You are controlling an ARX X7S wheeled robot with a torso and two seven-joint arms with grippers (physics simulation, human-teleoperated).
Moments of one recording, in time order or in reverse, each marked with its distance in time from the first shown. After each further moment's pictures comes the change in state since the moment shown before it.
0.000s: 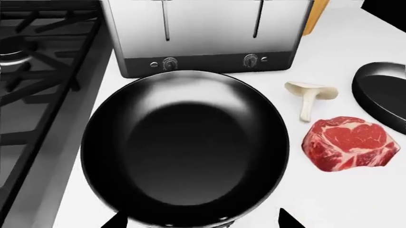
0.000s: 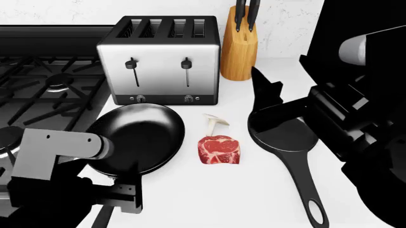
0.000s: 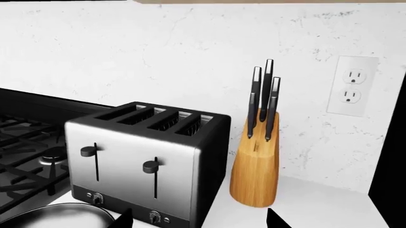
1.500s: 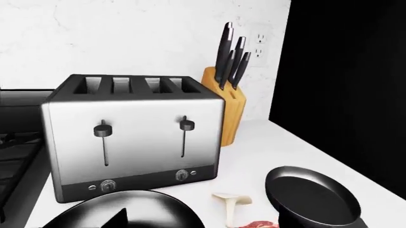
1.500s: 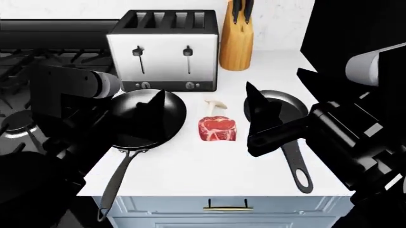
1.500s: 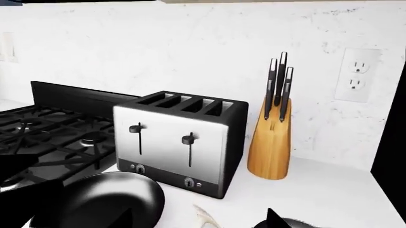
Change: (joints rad) left arm -0.188 0.430 -0.286 -0.096 0.772 -0.371 0.816; right arm 0.019 0.013 -0.001 -0.056 0.362 -0.018 0.322
